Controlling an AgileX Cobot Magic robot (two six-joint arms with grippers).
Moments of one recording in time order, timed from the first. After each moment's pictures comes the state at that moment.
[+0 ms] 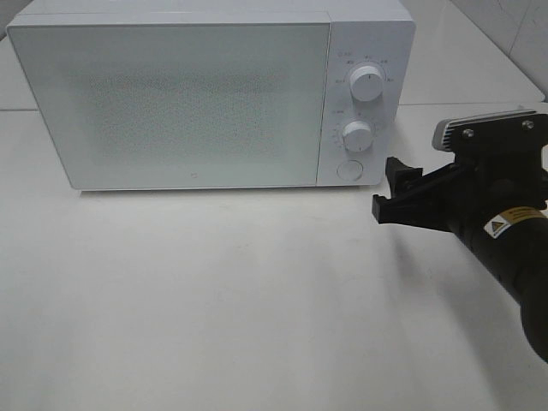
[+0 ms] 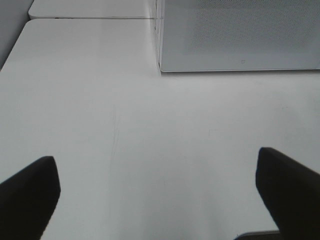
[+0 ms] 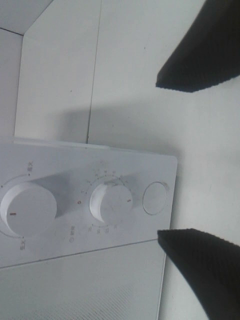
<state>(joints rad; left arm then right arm) -0.04 0.00 -0.52 -0.05 1.08 -0.01 0.63 1.68 -0.31 0.66 -1.20 -0.26</state>
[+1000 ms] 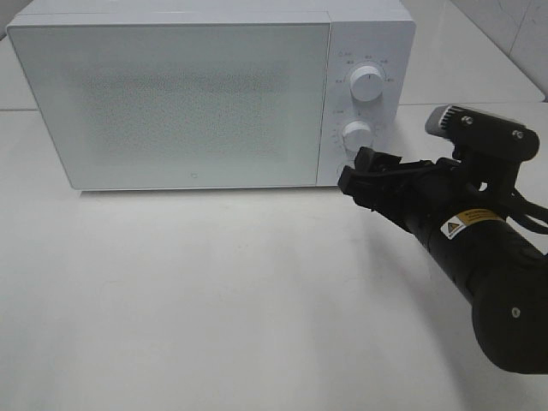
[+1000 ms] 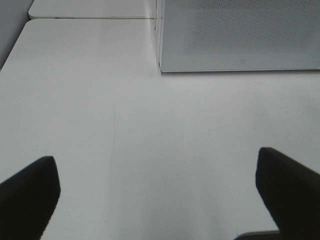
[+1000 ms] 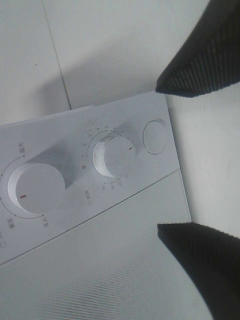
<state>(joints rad) -0.04 0.00 -0.52 -0.05 1.08 -0.01 0.77 1.73 -0.38 0.80 -1.21 0.17</state>
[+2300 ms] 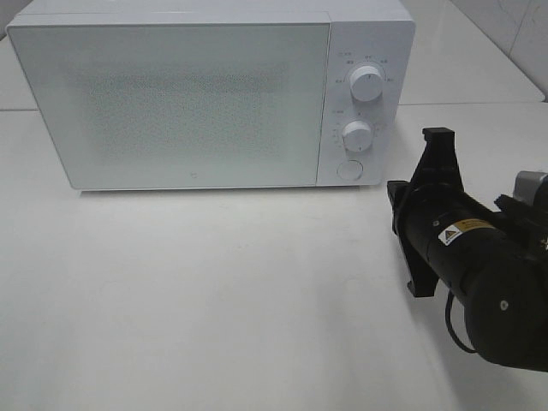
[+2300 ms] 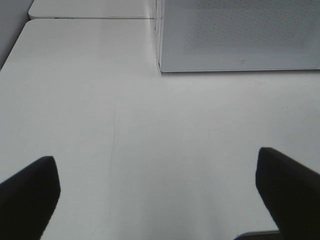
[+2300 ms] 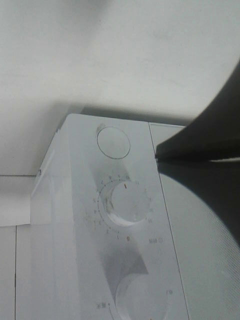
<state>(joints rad) -0.04 0.00 -0.52 -0.05 1.08 -0.01 0.77 1.76 -0.40 0.90 -1.11 1.29</state>
